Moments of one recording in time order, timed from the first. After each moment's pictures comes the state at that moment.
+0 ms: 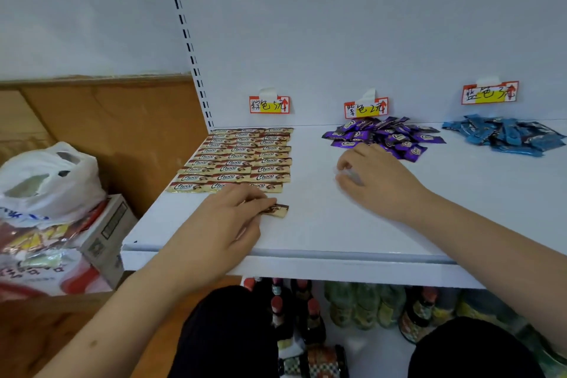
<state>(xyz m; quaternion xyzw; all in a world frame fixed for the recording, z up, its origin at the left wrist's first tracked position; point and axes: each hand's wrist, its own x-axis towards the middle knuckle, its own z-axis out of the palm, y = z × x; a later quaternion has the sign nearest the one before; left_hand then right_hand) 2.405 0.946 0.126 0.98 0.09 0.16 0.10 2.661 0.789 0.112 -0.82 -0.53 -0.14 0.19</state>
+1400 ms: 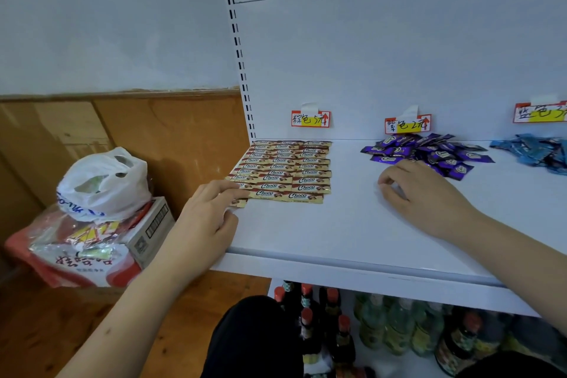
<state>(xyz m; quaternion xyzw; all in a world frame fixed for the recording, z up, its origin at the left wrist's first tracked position) 2.364 0.996 0.124 0.93 0.23 0.27 0.11 2.664 0.782 0.116 -0.81 -0.53 -0.14 0.20</state>
